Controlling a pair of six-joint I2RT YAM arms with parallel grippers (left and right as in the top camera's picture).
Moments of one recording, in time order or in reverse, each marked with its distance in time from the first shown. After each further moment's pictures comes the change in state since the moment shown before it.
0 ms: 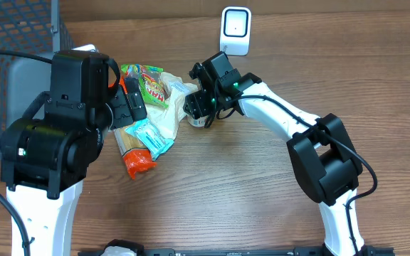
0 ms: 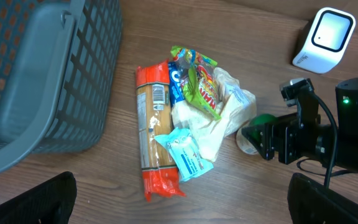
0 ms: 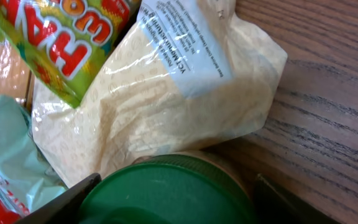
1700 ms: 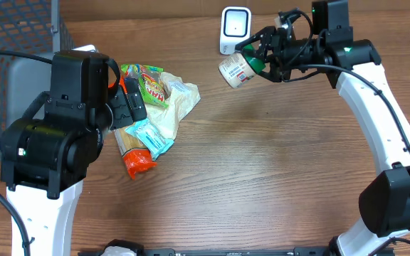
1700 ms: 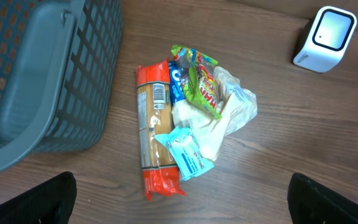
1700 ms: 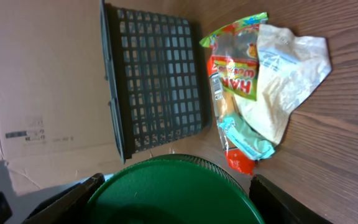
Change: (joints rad) left arm 0.000 0.000 0.000 -0.003 0.000 0.000; right arm -0.406 -0.385 0.004 -0.147 -0.644 0.622
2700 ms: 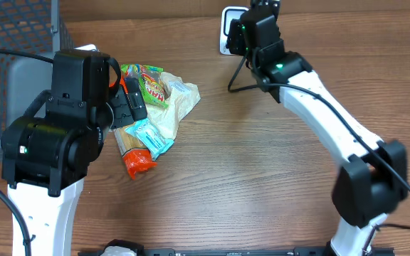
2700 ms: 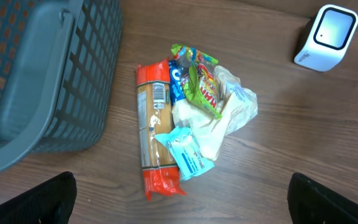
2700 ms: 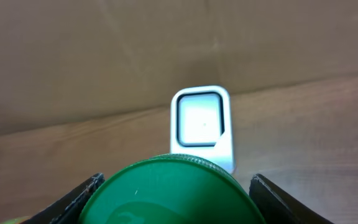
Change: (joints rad) left arm 0.000 0.006 0.000 0.000 0.000 0.000; right arm 0.280 0.141 0.000 0.403 1.298 -0.350
